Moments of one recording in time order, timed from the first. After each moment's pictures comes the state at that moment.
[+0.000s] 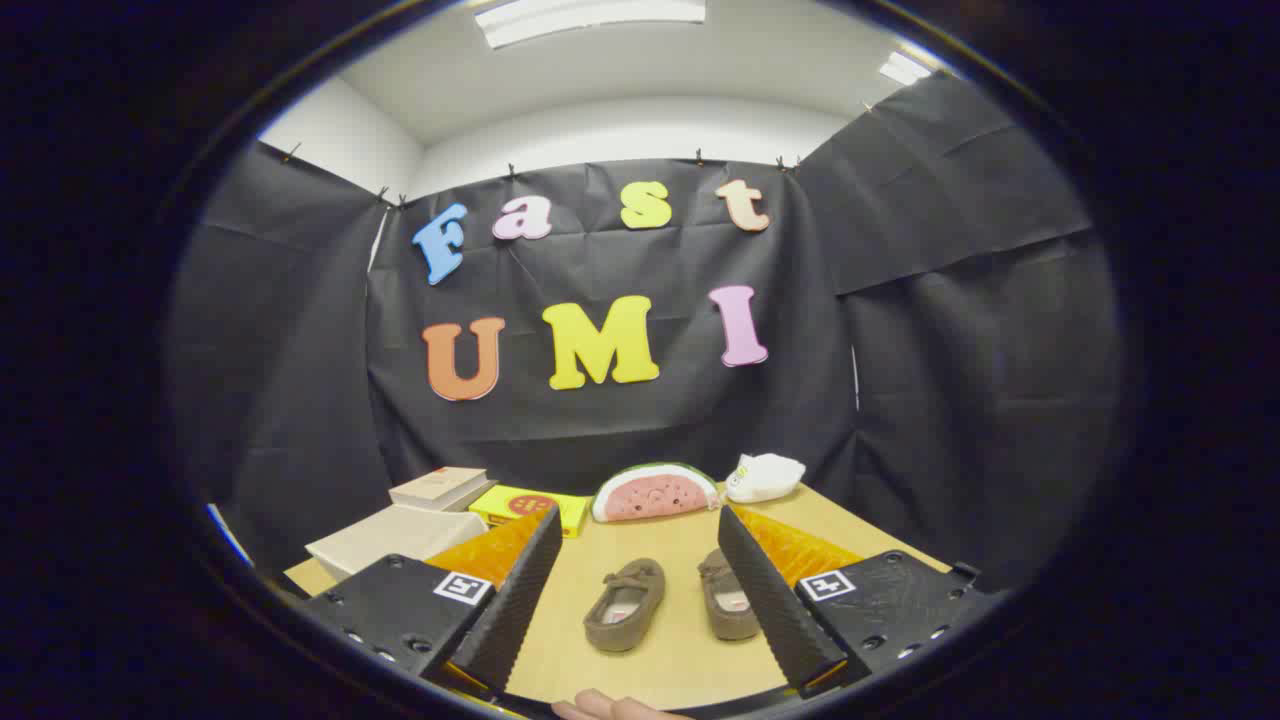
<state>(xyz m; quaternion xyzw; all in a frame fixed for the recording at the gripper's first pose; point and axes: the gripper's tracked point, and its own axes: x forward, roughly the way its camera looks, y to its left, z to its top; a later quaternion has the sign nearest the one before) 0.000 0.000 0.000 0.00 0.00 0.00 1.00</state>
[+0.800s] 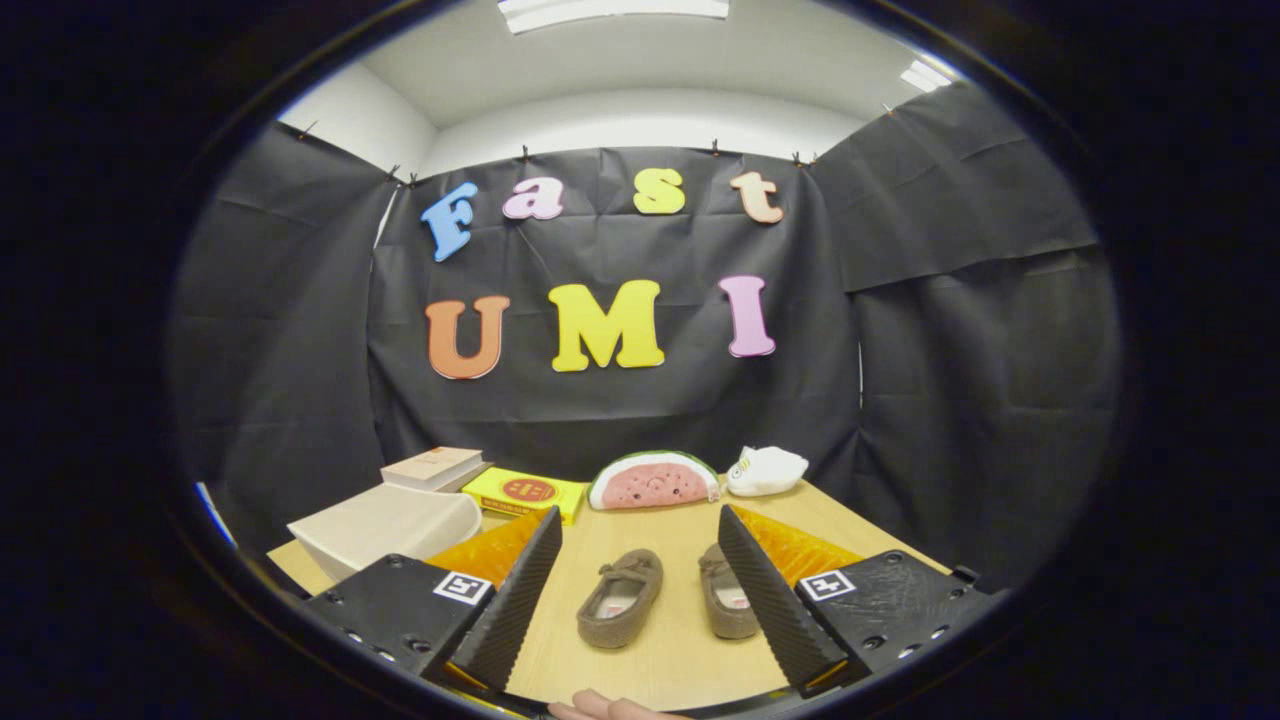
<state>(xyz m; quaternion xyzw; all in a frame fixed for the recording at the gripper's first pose) 0.020 0.000 -0.021 -0.03 0.01 0.00 1.00</state>
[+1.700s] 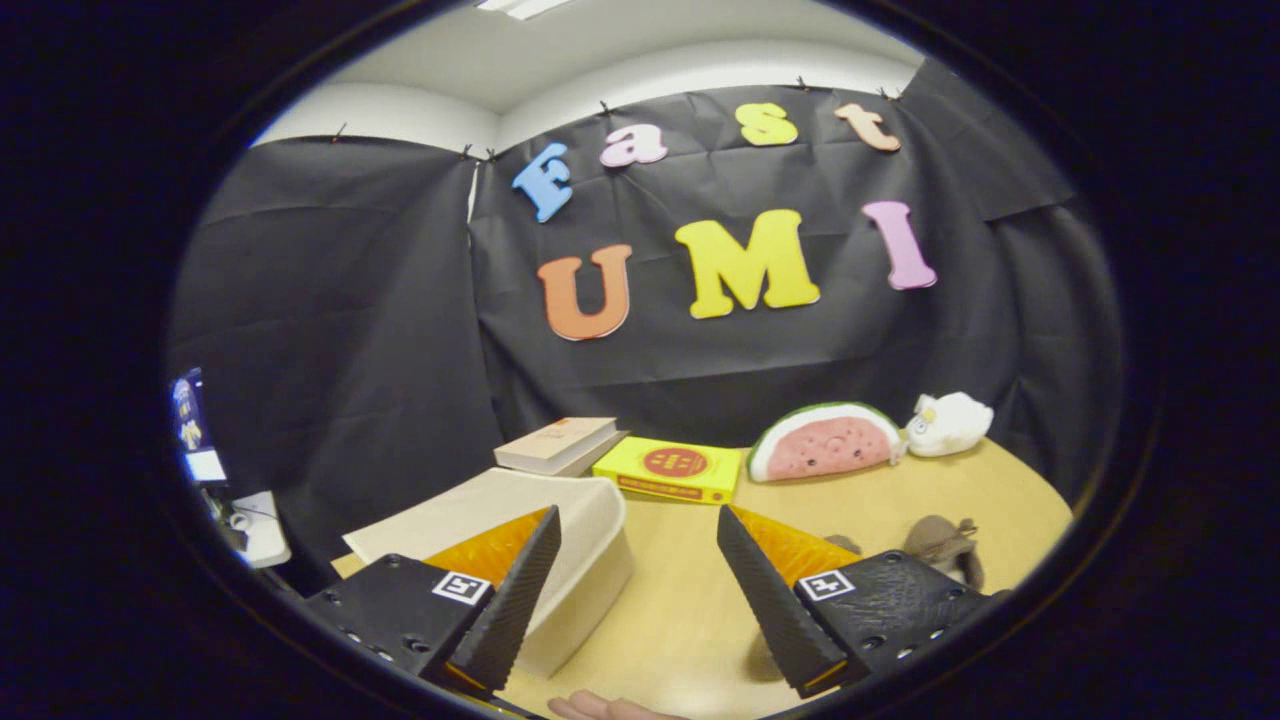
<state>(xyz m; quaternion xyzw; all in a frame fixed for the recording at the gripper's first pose) 0.129 0.170 -0.103 0.01 0.10 0.21 0.97</state>
